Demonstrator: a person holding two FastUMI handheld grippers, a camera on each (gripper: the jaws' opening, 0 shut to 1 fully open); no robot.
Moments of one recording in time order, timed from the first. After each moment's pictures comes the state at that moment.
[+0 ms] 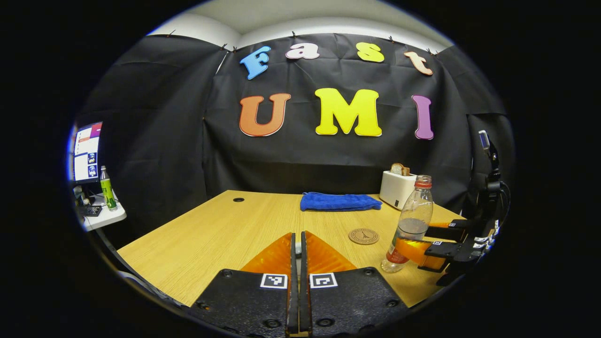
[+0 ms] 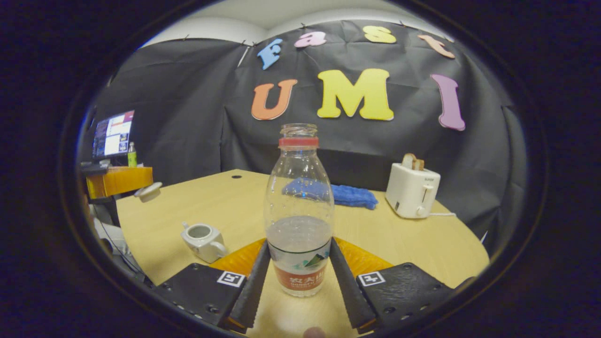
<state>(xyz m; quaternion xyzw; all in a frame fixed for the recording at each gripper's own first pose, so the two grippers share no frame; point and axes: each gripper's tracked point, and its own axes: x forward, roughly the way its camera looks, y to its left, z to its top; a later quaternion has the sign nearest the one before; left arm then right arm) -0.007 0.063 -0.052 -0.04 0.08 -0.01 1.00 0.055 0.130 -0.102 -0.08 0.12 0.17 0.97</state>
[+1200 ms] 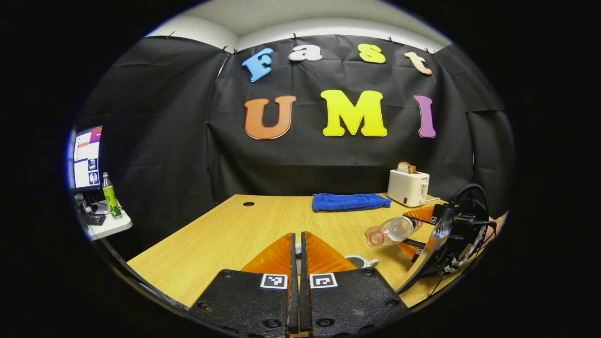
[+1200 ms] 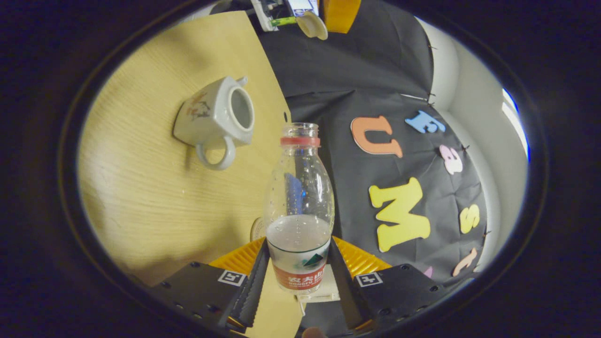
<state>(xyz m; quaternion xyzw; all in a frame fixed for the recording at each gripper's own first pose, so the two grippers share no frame) -0.006 0.109 -0.057 -0.02 0.08 -0.01 1.00 0.109 0.159 -0.113 -0.66 -0.05 0.13 0.74</state>
